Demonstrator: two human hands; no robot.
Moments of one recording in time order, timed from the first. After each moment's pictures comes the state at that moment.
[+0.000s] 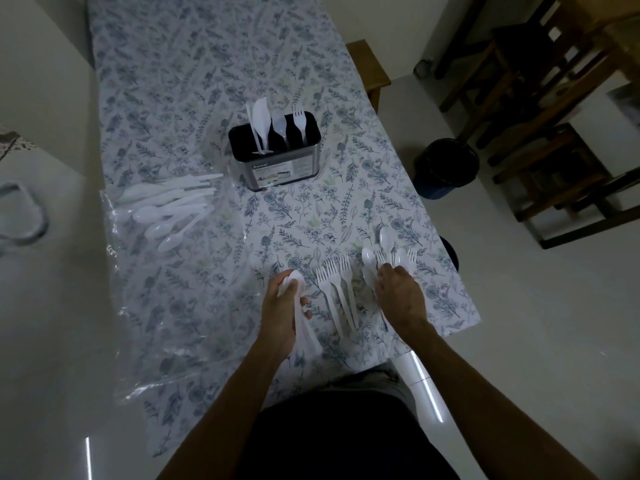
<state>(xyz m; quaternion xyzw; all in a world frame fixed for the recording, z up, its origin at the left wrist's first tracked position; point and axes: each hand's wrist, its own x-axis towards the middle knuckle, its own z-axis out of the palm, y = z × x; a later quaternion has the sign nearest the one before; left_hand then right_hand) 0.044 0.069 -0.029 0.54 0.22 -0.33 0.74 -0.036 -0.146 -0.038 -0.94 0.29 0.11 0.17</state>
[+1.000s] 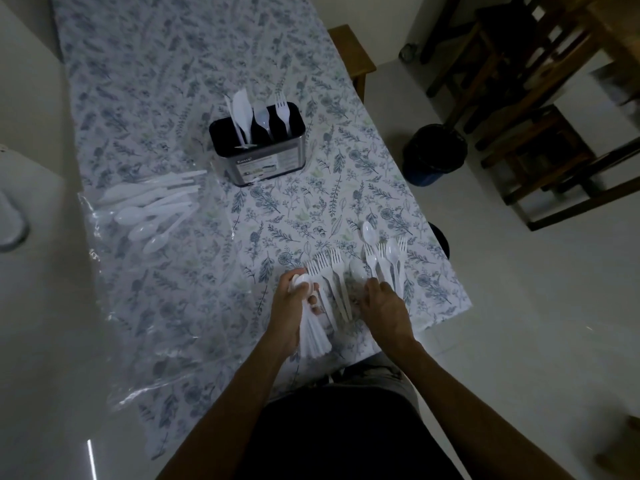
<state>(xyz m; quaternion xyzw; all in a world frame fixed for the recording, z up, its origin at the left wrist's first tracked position) 0.034 0.050 -0.040 0.57 0.18 -0.38 0.70 -0.073 -0.111 -0.052 -0.93 0.29 0.09 0.20</state>
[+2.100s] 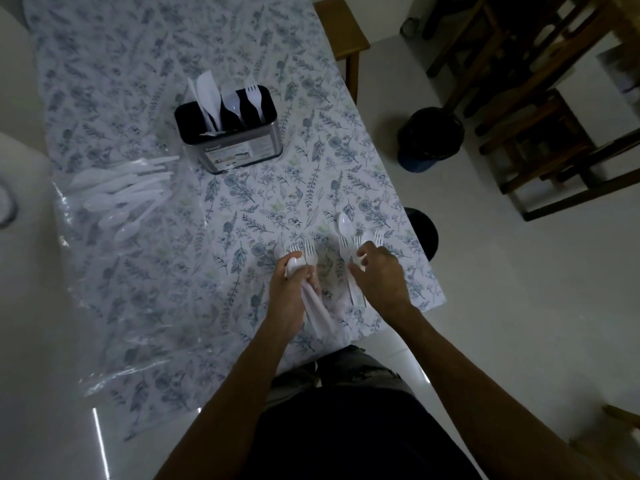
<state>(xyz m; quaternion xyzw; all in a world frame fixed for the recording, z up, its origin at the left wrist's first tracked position) 0.018 -0.012 -0.034 0.58 0.17 -0.35 0.72 -0.050 -0.181 -0.019 -0.91 0.29 0.04 0.29</state>
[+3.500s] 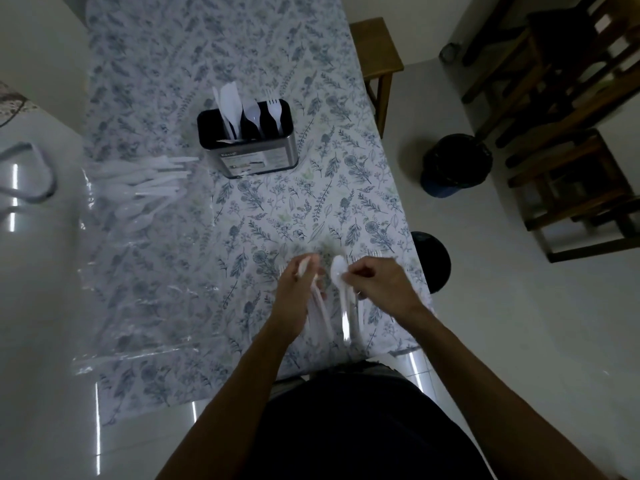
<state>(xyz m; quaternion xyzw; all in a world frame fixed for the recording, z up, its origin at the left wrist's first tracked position) 0.019 -0.049 -0.016 0.62 0.14 -0.32 0.71 -0.028 -0.220 0.026 -0.78 0.27 0.16 0.54</state>
